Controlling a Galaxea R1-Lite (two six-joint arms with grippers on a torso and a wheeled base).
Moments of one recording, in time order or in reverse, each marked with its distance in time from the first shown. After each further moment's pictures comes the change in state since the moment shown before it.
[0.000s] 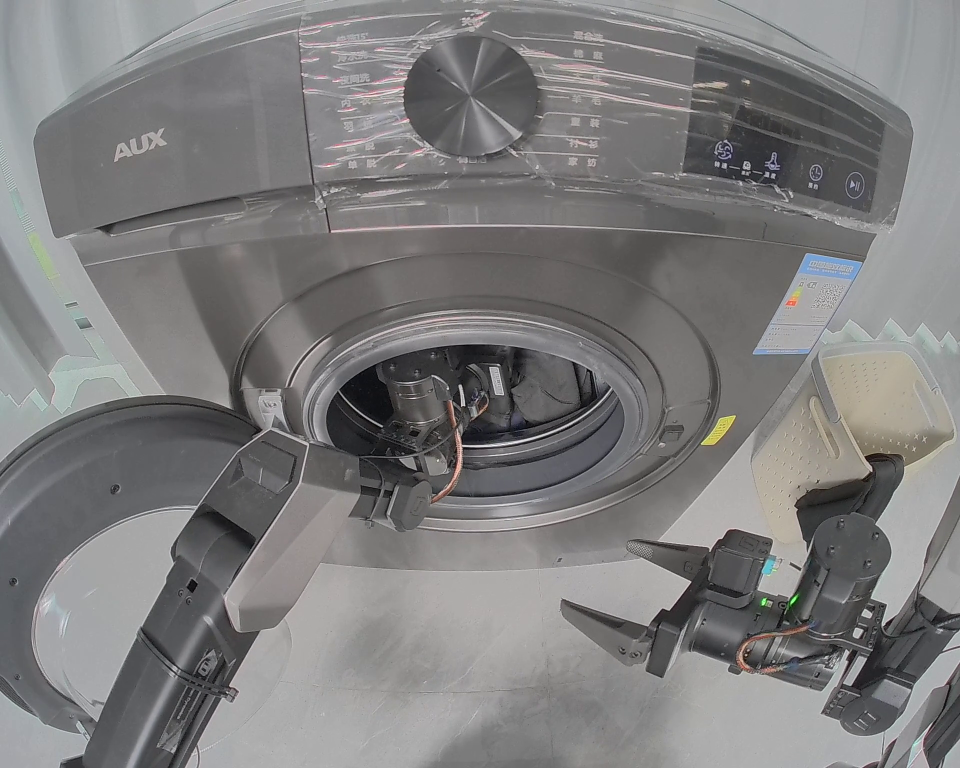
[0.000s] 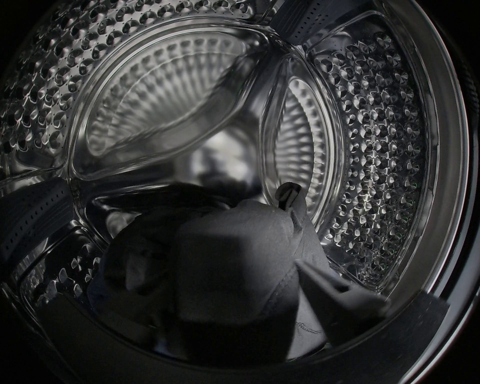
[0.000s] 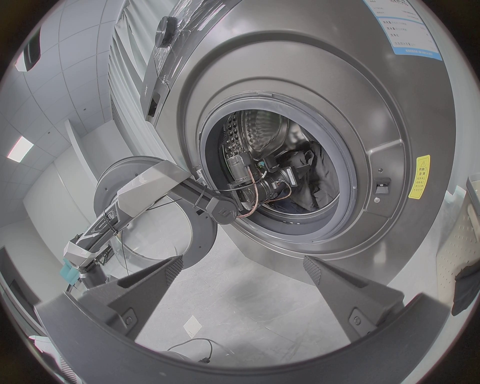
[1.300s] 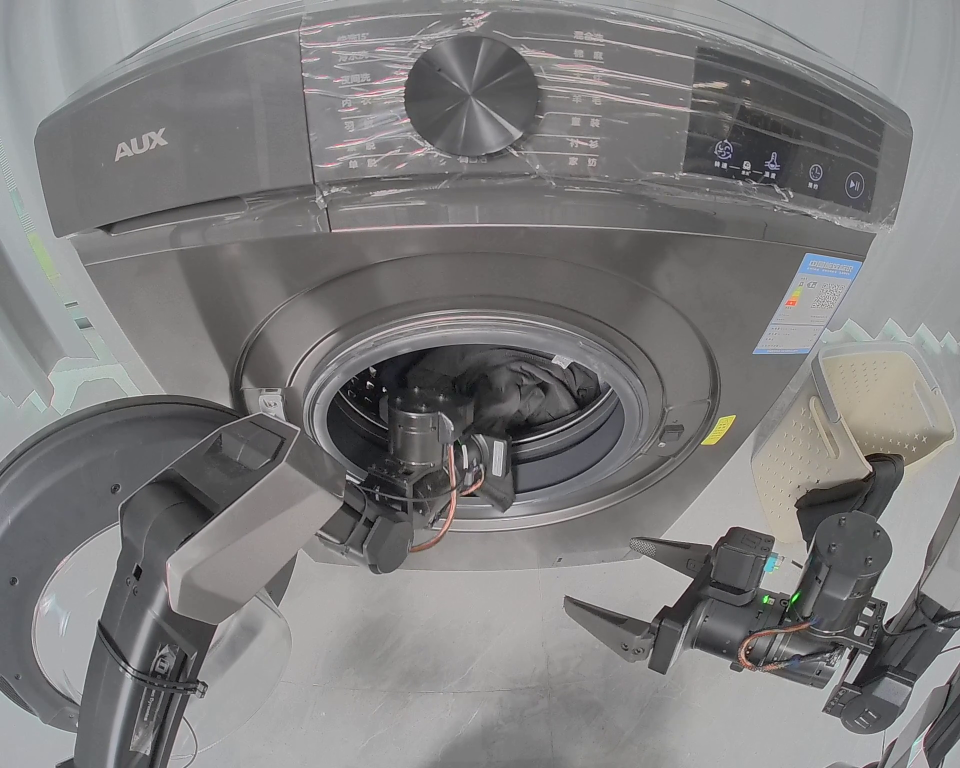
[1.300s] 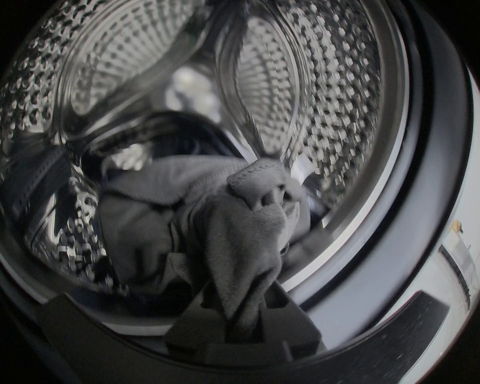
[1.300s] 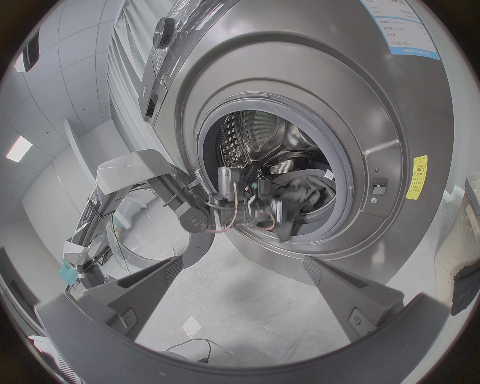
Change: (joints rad) left arm -0.040 -0.198 0.497 0.061 -0.078 0.064; right arm -0.011 -0.001 0.001 0.000 0.001 -0.002
